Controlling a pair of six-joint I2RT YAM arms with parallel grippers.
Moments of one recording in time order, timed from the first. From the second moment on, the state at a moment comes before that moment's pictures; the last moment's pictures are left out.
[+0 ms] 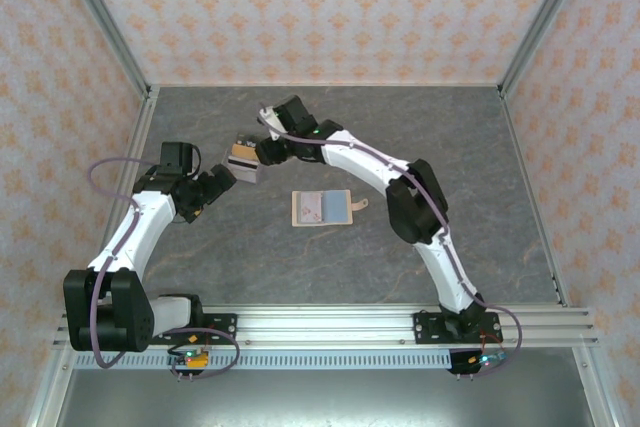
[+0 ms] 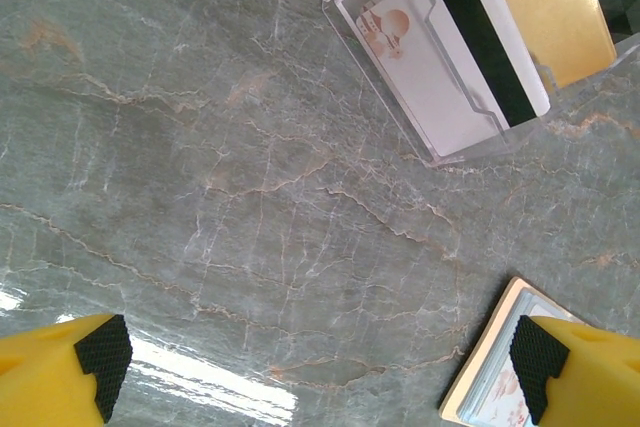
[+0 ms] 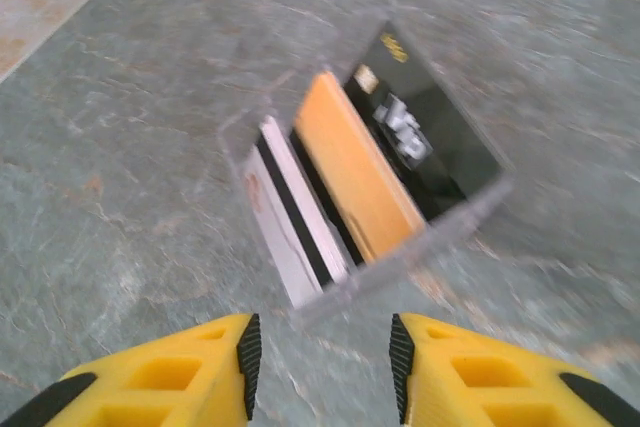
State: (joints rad) left arm 0.06 1.24 0.86 -0.70 0.17 -0.72; right arm 0.76 2.25 1.98 -0.50 -0.23 0.16
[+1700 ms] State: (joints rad) left arm -0.43 1.81 1.10 -0.48 0.27 -0.83; right arm 0.64 1.94 1.20 -0.32 -0.33 0.91
